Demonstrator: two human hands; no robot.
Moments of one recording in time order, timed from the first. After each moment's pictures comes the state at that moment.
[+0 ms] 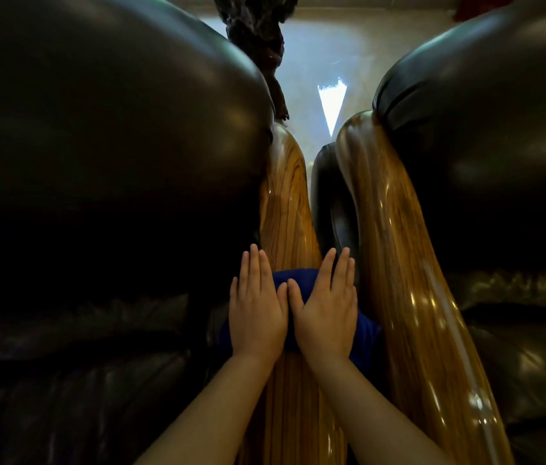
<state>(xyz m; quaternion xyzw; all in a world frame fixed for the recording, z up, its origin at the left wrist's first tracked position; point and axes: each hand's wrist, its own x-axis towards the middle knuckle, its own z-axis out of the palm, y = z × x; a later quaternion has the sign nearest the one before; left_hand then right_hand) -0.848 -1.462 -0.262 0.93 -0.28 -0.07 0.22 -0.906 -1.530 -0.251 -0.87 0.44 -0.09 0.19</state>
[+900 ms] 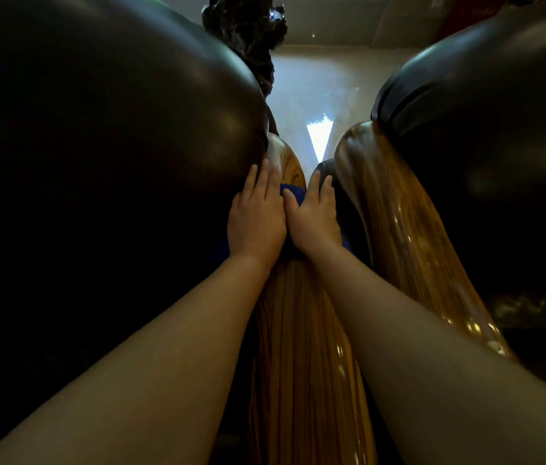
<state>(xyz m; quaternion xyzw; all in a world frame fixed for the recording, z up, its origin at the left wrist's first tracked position) -0.723 -1.559 -0.258 0.90 -0.37 0.05 0.20 -0.772 -1.635 -0.260 -0.85 0.40 -0.13 0.32</state>
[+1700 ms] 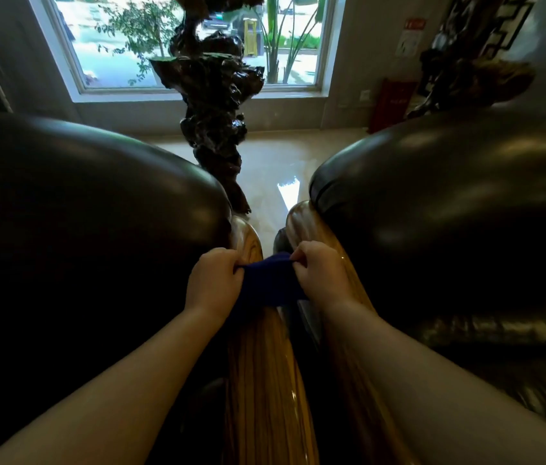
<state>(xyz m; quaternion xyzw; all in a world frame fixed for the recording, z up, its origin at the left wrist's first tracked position) -0.787 -1.491 -0.117 0.86 -0.40 0.00 0.33 -0.893 -1.626 -0.125 -0.90 0.29 -0.23 0.24</state>
